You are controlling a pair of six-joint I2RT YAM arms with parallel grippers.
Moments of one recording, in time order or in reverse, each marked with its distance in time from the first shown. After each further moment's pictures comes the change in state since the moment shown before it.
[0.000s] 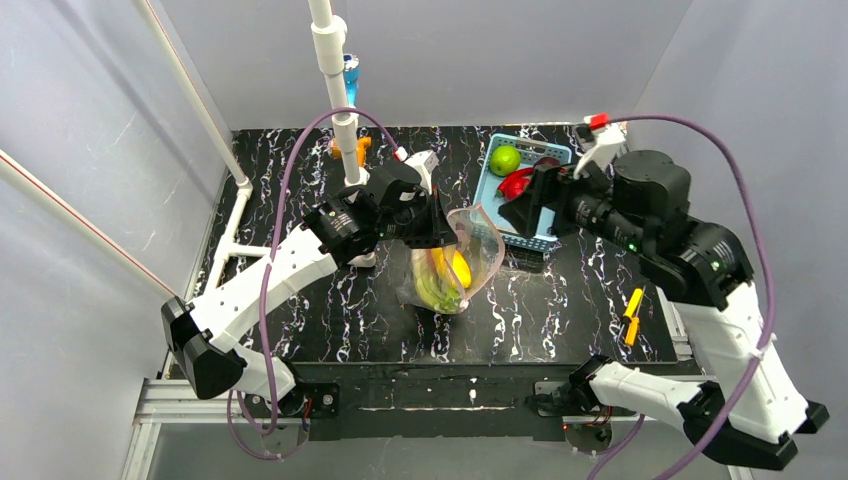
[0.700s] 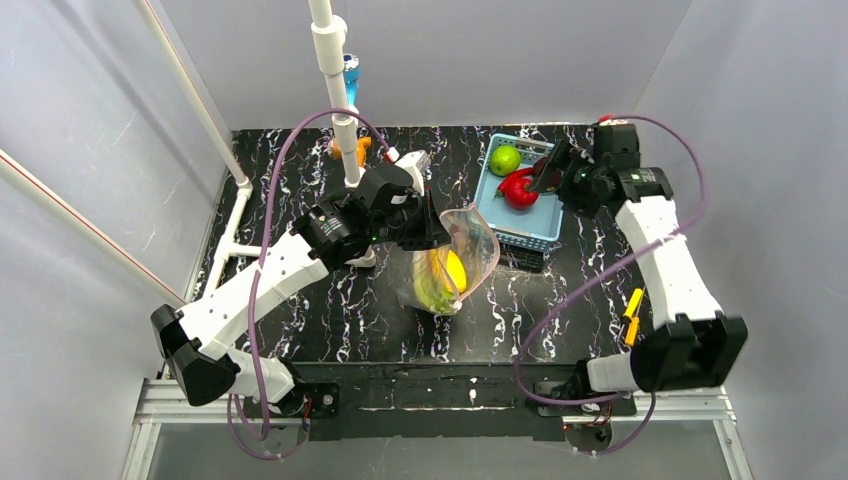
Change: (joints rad) left arm 0.000 -0.047 -0.017 -0.019 -0.031 0.007; right arm -0.557 0.293 -0.270 0.156 -0.146 0.159
